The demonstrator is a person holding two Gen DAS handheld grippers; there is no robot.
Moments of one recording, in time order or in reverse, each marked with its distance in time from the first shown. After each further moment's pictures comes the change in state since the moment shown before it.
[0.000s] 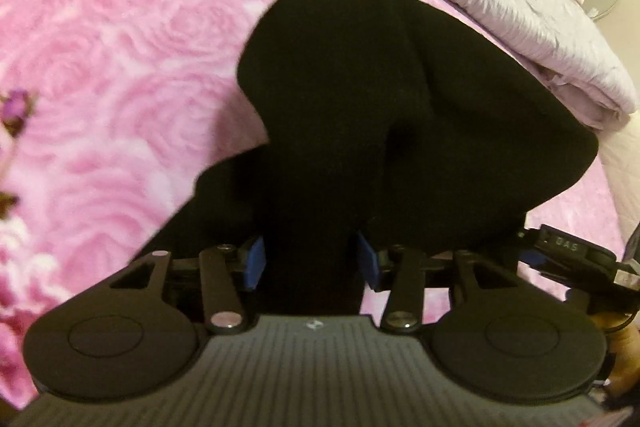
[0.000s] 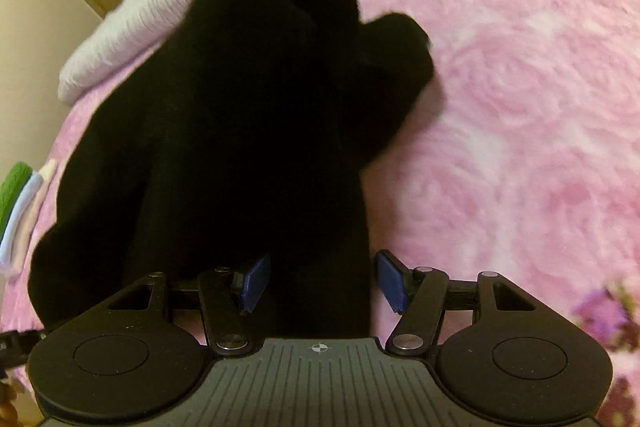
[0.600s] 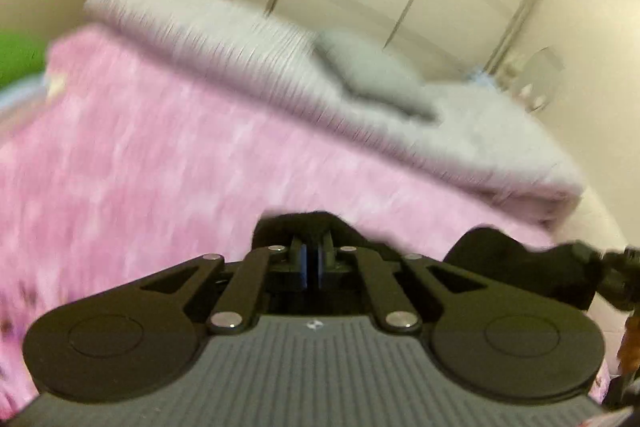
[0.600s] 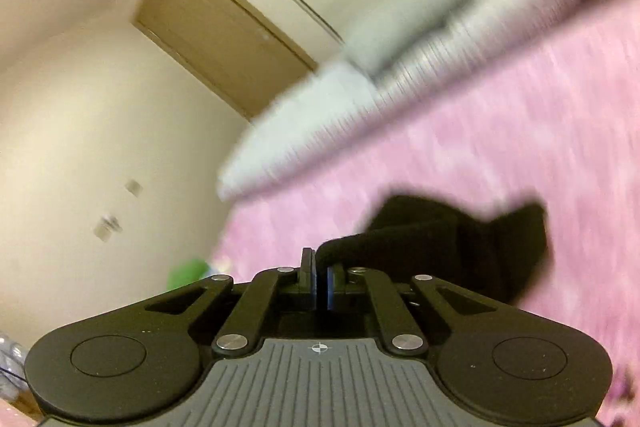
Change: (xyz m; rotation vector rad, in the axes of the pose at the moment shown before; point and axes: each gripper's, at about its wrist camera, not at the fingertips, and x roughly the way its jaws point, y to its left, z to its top) left arm -0.198 -0.047 0.091 0.114 -0.460 -0.111; right arm -0.226 0.046 0.101 0.026 -0.302 0.469
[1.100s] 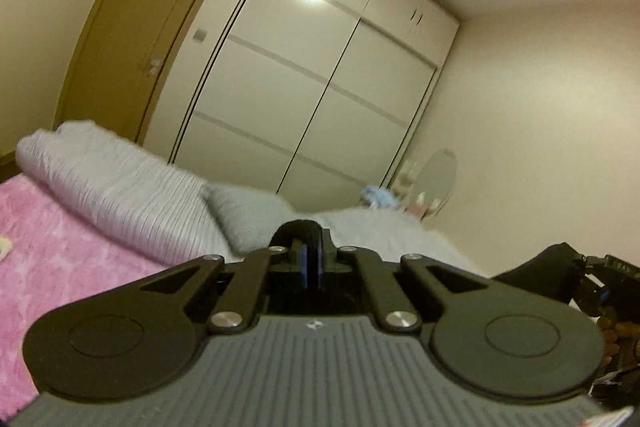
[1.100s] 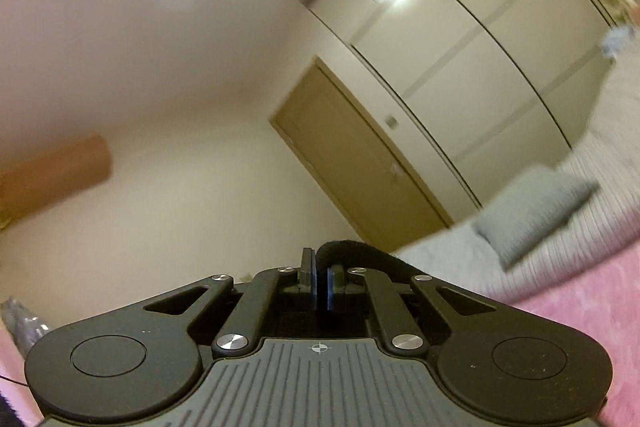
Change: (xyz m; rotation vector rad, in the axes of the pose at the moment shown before) left arm -0.185 -0.092 0.117 0.057 -0.331 -0.260; right arm -0.184 0.170 0.112 -0.197 -0.316 0.311
